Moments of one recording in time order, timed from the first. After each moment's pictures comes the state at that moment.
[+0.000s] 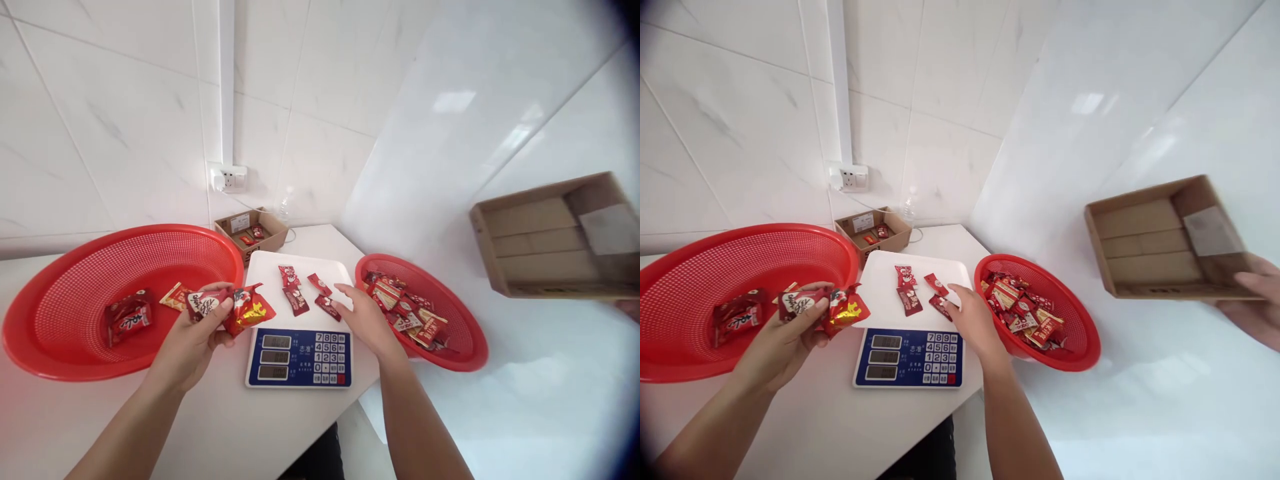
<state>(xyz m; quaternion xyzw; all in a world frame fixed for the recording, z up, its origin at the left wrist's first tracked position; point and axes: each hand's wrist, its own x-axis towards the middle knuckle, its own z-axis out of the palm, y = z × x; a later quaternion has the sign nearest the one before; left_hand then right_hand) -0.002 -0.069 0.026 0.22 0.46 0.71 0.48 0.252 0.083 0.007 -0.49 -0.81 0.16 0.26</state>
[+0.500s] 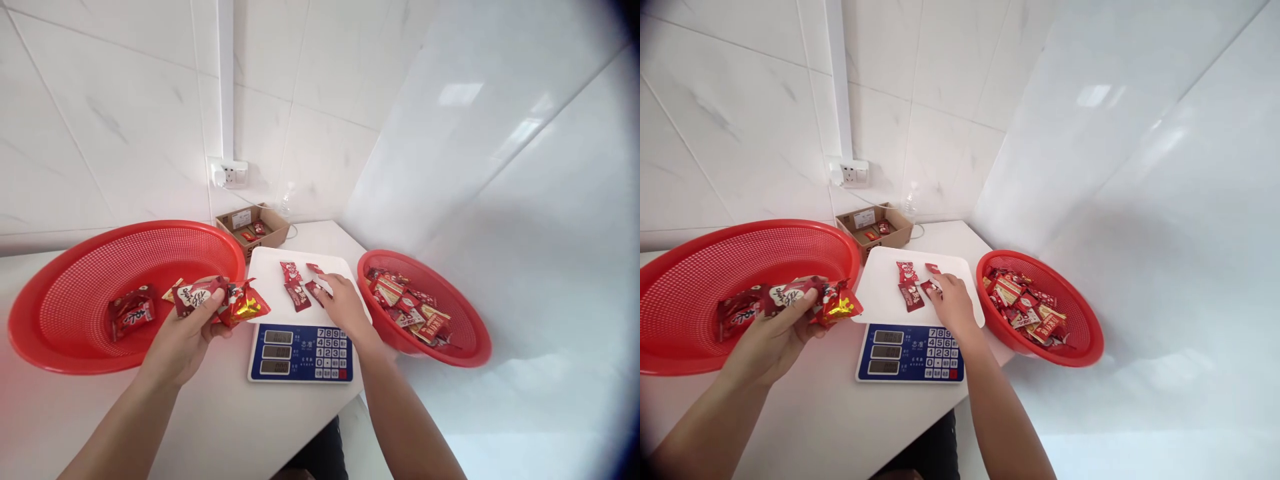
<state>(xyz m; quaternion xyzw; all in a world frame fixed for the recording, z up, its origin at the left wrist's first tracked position) -0.007 -0.071 0.033 0.23 0.46 0.73 0.45 0.213 0.093 -0.007 -0.47 -0.84 0.11 0.25</state>
